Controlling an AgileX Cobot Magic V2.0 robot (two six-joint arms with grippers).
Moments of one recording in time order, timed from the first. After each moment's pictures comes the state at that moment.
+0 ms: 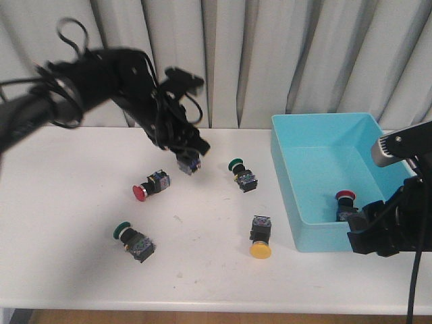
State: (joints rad) left arm -0.41 2.10 -1.92 -0.24 0.99 0.30; right arm 0.31 1.02 -0.82 -0.04 0.78 -0.04
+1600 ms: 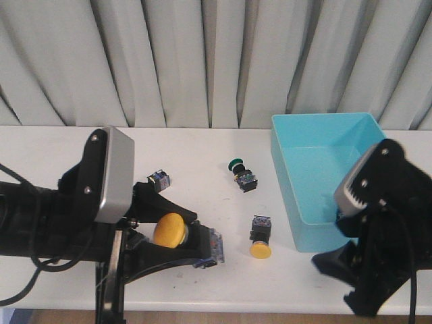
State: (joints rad) left arm -0.45 1.24 -0.84 -1.22 0.82 1.75; right arm 0.31 1.04 -0.82 0.39 0.88 -0.78
